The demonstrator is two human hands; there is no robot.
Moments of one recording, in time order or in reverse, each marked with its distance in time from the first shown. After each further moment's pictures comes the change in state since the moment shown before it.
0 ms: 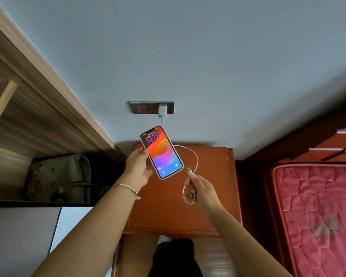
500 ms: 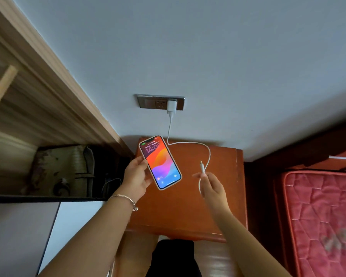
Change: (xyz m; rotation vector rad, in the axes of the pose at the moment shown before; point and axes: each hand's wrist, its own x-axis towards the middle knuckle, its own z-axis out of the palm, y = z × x) left_hand 0.022 -0.033 -0.034 0.035 0.089 0.001; right_hand 0.029 0.021 -0.008 -0.207 0.179 -0.130
